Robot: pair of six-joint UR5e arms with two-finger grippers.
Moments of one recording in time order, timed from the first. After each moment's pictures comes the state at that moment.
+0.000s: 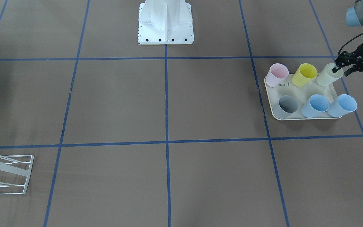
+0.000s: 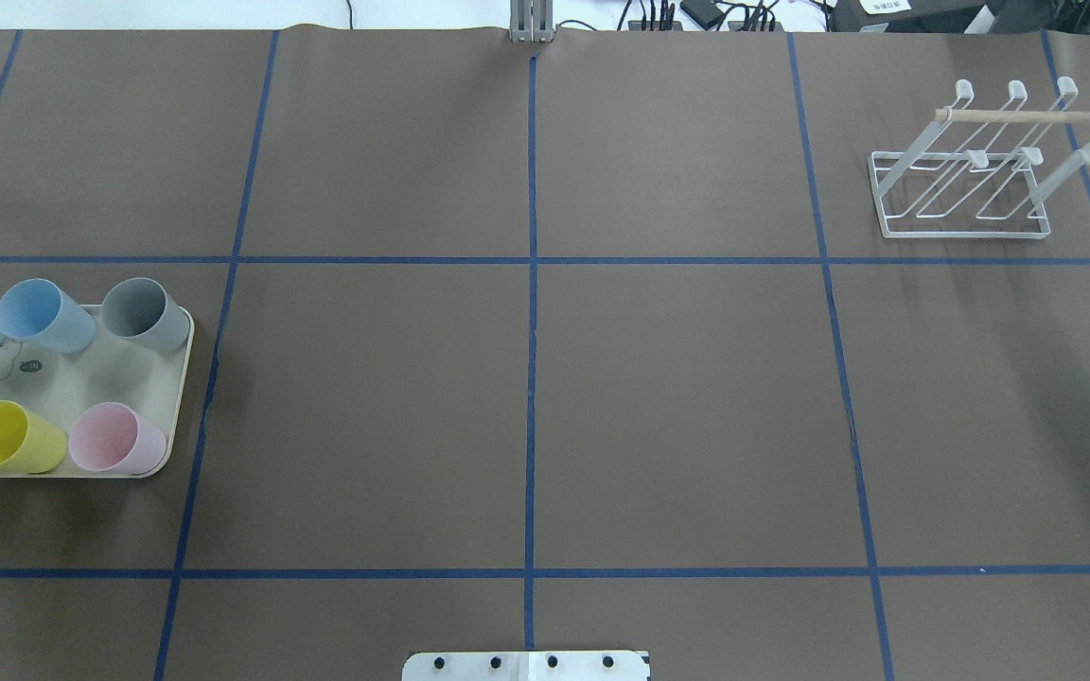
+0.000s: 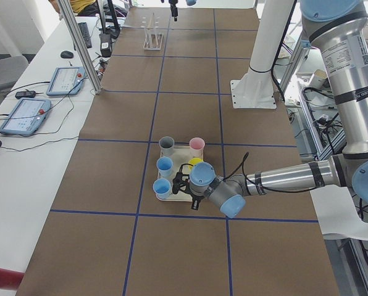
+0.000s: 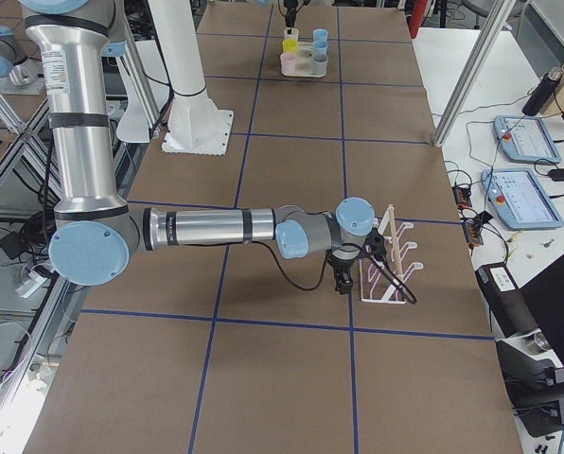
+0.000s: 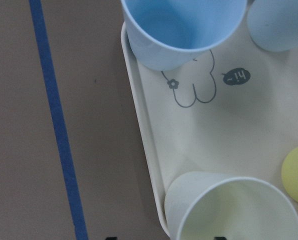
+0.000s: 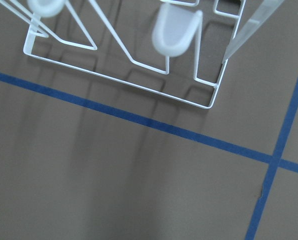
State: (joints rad) left arm -1.13 -1.23 -1.58 -2.48 -2.37 -0.50; right arm 1.35 -1.50 1.54 -1.38 2.39 0.03
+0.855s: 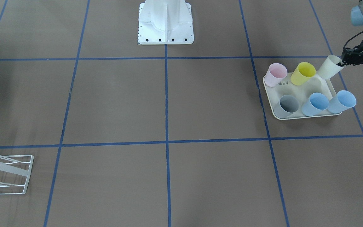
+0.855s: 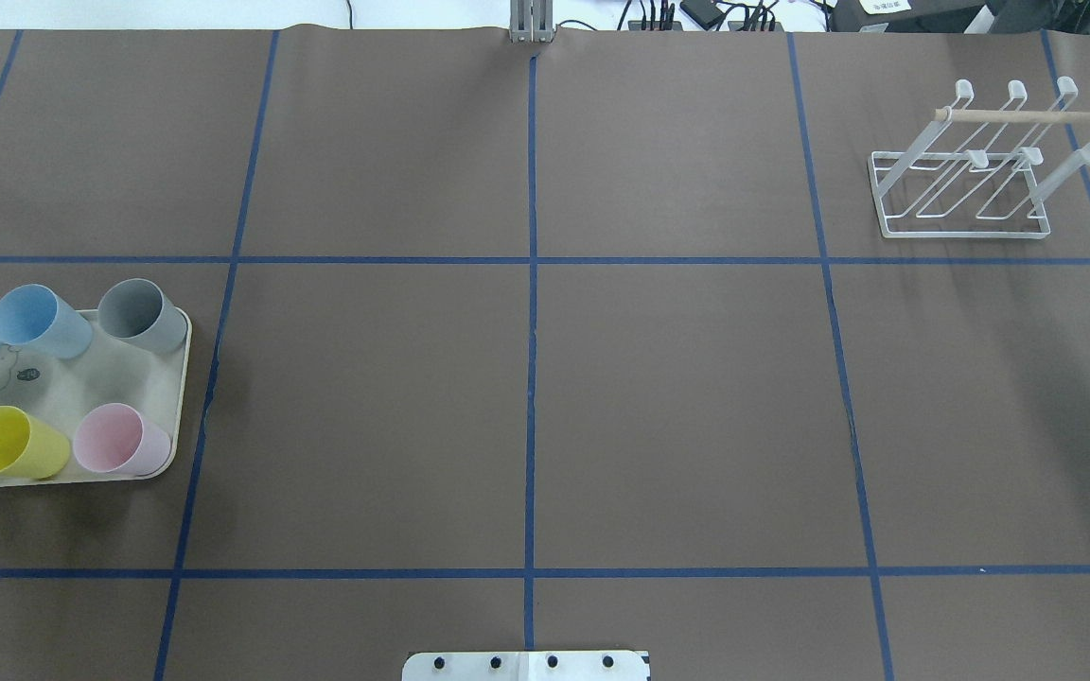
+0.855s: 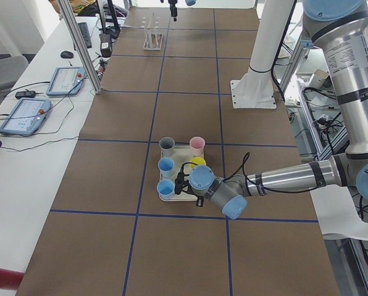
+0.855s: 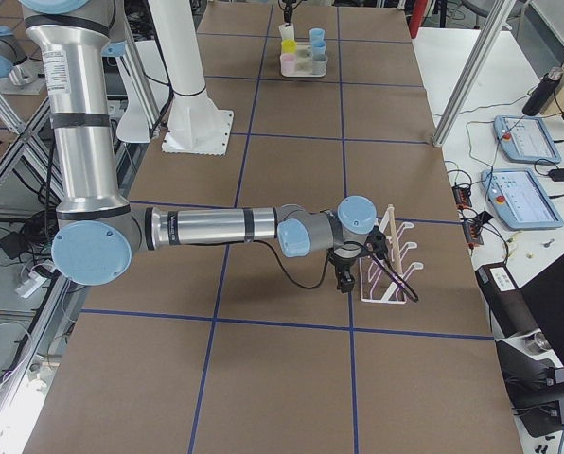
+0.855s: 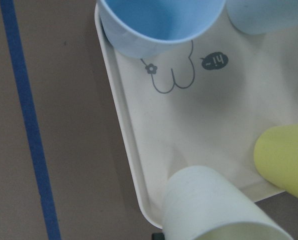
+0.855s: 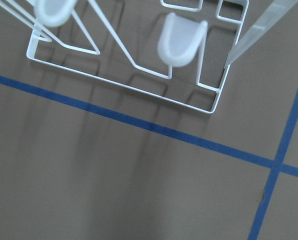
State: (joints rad) left arm -1.23 -1.22 -1.59 -2.43 -2.55 -0.49; right arm 1.34 -1.49 1.54 -1.38 2.39 0.04
